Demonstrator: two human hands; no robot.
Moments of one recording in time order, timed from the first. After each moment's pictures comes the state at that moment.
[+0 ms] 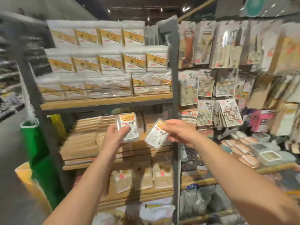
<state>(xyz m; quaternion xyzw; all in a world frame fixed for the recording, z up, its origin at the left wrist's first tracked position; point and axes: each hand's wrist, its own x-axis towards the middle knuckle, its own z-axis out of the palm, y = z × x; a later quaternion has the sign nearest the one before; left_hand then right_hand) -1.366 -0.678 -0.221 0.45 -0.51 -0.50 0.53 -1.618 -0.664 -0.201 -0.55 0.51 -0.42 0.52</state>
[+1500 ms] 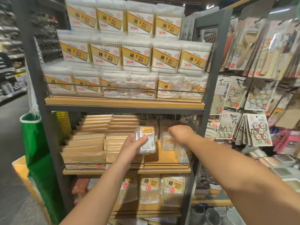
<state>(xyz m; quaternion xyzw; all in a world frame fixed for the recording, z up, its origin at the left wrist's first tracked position) -1.366 -0.760 -0.279 0.49 -0.47 -0.57 0.47 -1.588 -0.829 -0.246 -0.77 0.64 0.04 -0.03</state>
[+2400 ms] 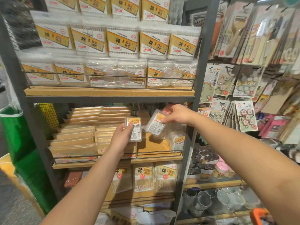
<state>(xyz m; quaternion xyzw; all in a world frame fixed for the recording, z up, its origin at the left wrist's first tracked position) -1.371 -0.767 -0.279 0.52 -0.45 -0.54 0.49 -1.601 -0.798 -0.190 -0.69 0.61 -0.21 0.33</state>
